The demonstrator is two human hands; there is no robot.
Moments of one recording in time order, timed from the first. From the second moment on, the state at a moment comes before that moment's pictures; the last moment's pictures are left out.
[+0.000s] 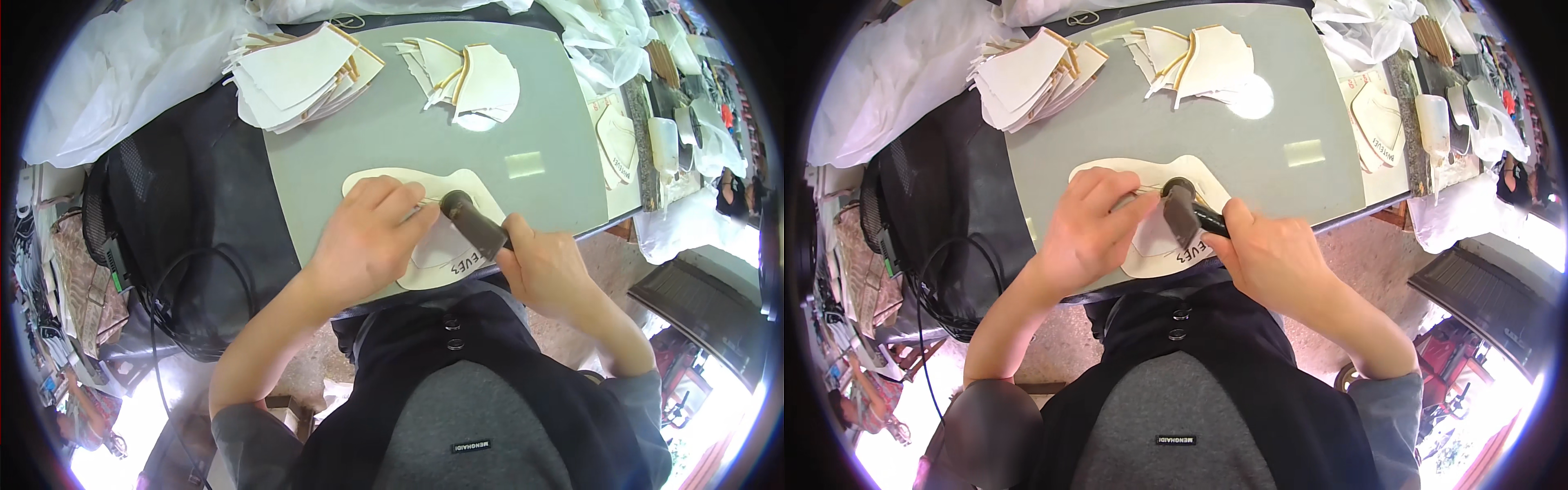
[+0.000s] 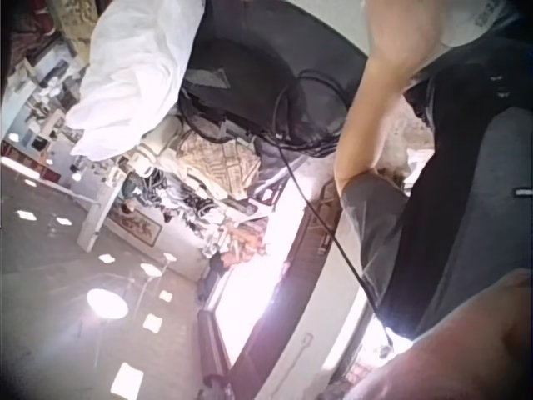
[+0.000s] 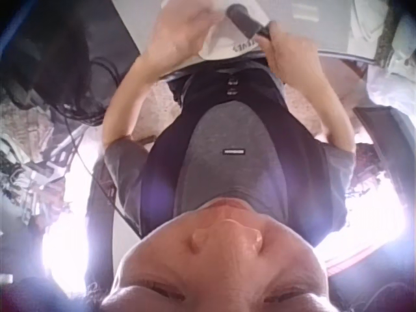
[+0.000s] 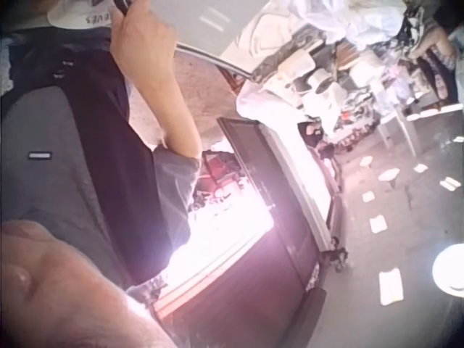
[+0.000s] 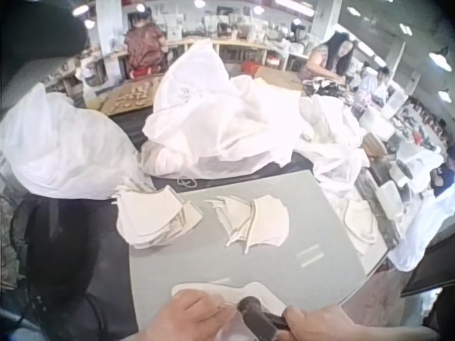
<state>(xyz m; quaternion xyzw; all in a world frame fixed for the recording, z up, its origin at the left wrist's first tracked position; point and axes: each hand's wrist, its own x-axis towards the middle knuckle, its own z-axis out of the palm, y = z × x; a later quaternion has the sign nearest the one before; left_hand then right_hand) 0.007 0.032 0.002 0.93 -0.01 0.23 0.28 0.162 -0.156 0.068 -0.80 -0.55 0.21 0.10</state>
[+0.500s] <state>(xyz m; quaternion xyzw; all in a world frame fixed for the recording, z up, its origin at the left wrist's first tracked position) 0.002 0.045 0.006 0.93 -0.01 0.21 0.29 0.152 -0.142 0.076 -0.80 -0.55 0.23 0.08</state>
